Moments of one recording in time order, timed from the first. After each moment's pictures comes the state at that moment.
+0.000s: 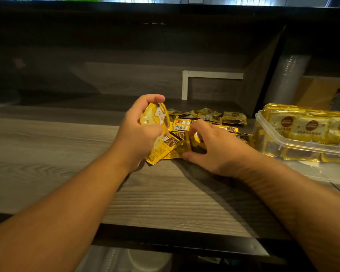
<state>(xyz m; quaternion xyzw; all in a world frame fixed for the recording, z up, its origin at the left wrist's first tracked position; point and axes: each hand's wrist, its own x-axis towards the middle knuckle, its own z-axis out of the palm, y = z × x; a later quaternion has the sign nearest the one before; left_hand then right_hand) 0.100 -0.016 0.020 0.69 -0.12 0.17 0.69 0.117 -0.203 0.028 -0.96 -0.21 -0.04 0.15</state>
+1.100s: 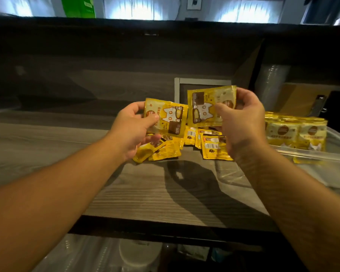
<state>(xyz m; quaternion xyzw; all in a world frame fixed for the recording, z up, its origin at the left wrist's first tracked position) 0.109 -0.039 0.050 0.67 0.04 0.10 0.73 0.106 -0.234 0.064 -0.65 -0.02 -0.26 0.72</state>
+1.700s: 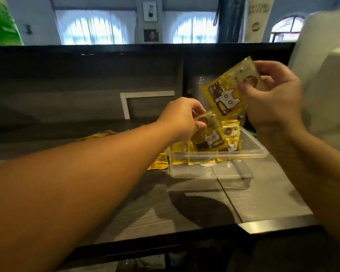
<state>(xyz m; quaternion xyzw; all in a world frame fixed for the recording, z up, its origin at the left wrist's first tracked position) 0.126 -0.258 0.107 0.89 -0.26 0.09 0.37 0.058 -0.412 0.124 -0.68 -0.05 -0.43 0.59</state>
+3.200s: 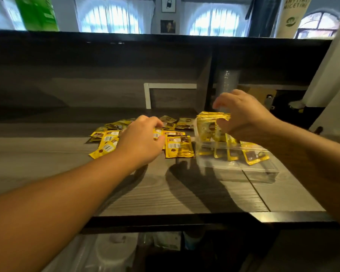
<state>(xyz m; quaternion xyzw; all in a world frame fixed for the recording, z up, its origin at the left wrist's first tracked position) 0.106 -0.119 0.042 0.95 -0.11 0.22 0.22 0.094 -0.359 0.108 -0.97 -0.10 -0.22 0.08</state>
